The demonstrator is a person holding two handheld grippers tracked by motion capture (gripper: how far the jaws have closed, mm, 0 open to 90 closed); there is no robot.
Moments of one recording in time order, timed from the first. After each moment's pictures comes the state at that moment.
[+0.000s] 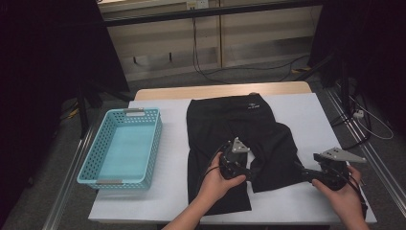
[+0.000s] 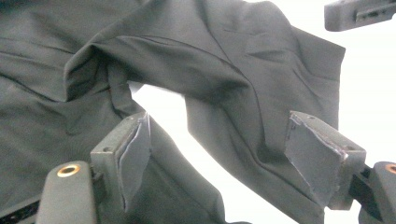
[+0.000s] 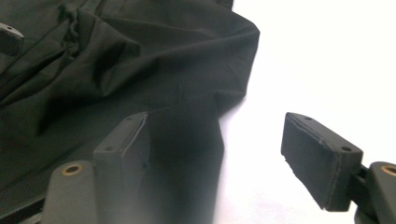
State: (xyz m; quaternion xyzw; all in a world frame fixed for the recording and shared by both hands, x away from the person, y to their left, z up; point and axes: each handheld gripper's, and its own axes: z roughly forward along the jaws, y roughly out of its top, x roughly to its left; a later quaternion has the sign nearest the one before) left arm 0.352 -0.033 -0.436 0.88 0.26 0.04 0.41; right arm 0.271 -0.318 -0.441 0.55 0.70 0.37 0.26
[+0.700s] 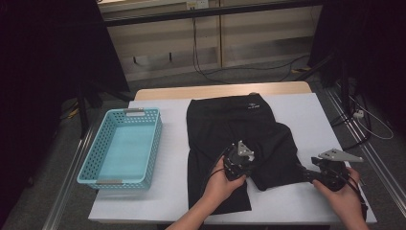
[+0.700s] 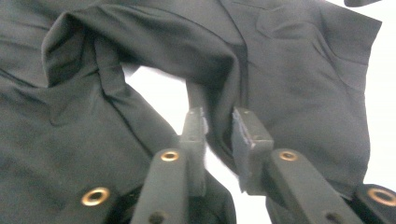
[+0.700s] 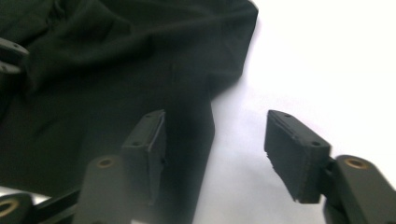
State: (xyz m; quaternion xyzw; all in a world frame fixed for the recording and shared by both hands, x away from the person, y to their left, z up) left arm 0.353 -0.039 -0.450 0.89 0.26 0.05 0.38; right arm 0.272 -0.319 -0.448 0.56 0.71 0.34 0.24
